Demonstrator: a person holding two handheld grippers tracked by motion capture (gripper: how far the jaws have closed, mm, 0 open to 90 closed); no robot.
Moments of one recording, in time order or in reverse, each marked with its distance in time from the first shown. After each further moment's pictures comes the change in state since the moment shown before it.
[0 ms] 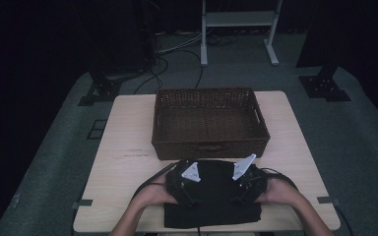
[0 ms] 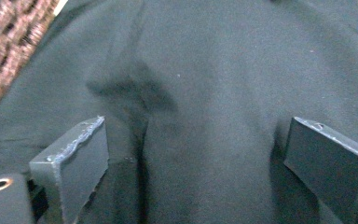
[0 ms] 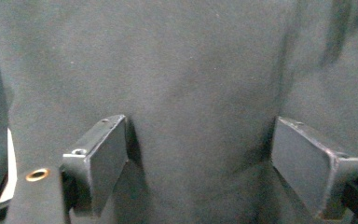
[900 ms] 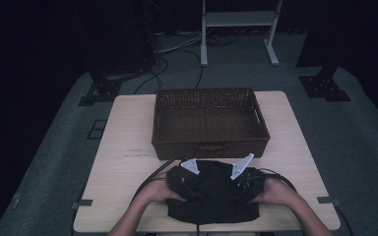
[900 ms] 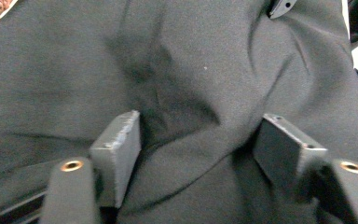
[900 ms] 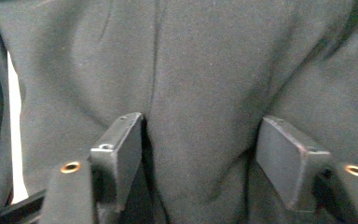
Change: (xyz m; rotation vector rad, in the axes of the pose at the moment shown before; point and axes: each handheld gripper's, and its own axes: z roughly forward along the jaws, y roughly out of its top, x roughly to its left) left arm 0.021 -0.006 0.011 -0.023 -0.131 -0.150; right arm -0.002 0.001 0.008 0.012 0.033 0.050
